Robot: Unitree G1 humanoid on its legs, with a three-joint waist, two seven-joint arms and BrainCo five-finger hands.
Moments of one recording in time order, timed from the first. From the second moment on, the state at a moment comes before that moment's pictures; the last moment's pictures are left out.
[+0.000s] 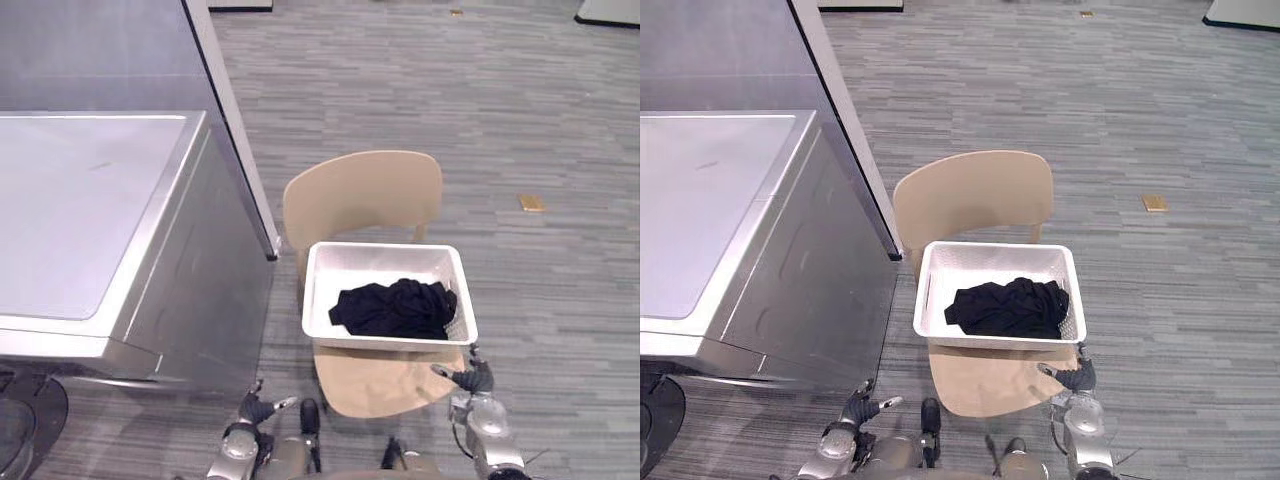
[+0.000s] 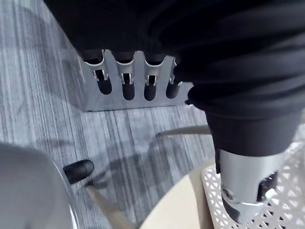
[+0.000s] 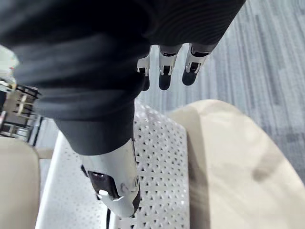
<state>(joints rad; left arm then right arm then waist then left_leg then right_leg) 0.05 0.10 -0.10 0.96 0.12 -0.12 0.18 0.07 -0.11 -0.18 0.59 -0.11 -0.15 -0.25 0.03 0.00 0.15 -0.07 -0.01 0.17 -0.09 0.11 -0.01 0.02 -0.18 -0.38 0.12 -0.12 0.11</state>
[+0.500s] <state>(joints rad) 0.08 0.14 -0.03 0.98 0.13 -0.13 0.15 -0.07 -0.27 0.01 0.45 -0.27 -0.15 -0.17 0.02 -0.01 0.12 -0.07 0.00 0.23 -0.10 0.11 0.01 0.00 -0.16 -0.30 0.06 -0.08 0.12</state>
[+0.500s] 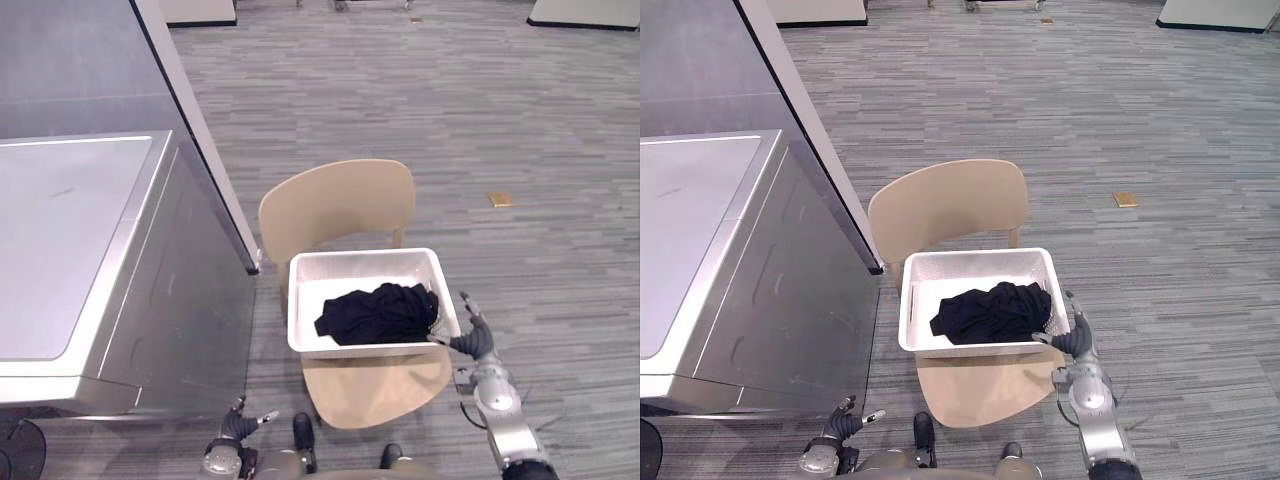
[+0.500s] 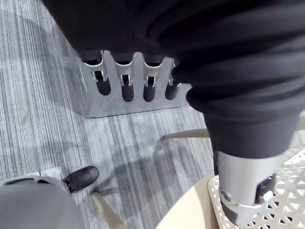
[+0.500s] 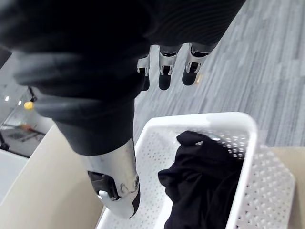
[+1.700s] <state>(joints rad) -0.17 0.09 -0.08 0.93 0.03 -0.18 0.16 -0.95 -0.55 0.24 1.17 -0.38 -0.03 -0.17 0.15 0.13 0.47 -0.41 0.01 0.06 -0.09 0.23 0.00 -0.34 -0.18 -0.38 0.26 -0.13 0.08</state>
